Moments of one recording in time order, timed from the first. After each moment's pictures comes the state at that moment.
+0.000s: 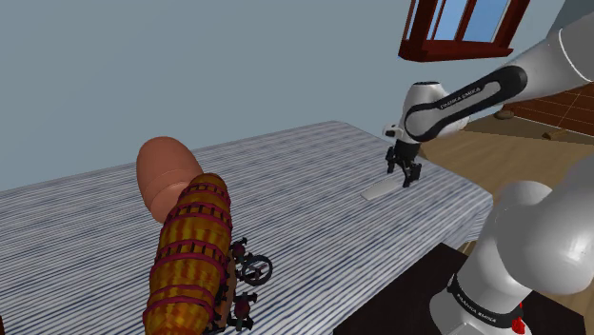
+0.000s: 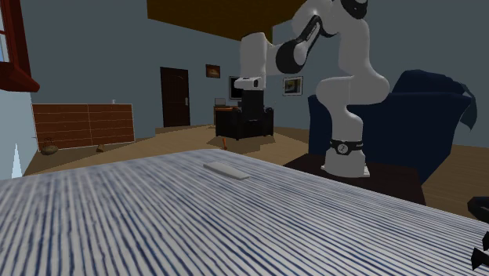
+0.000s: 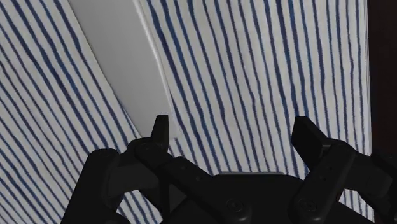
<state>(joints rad) 0.14 -0.38 -0.83 -2.65 -0.43 2.33 -1.36</state>
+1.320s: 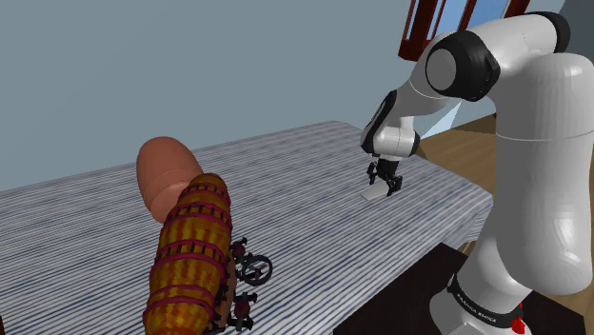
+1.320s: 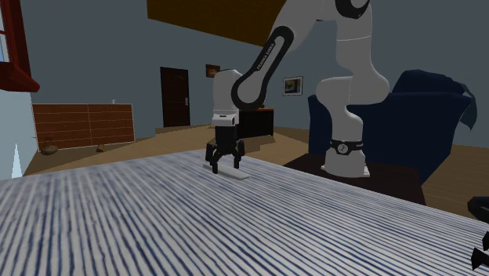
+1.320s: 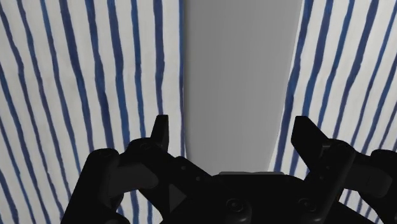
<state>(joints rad) 0.15 0.38 -0.78 -2.39 0.54 2.61 -2.40</state>
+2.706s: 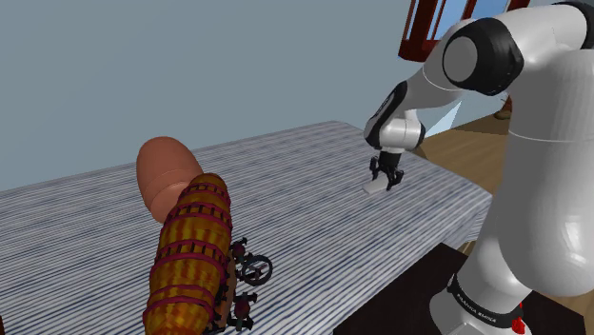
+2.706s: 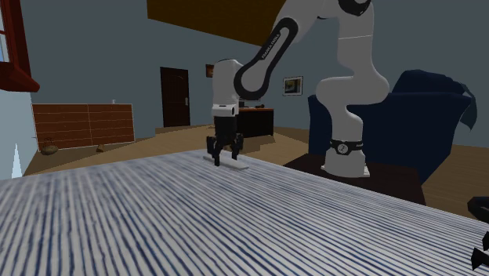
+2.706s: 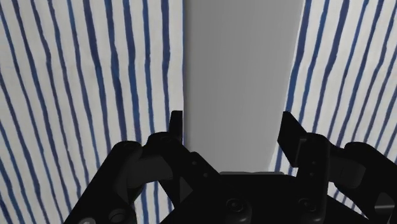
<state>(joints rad) 0.23 0.30 -0.88 -2.40 0.42 2.56 -2.32</state>
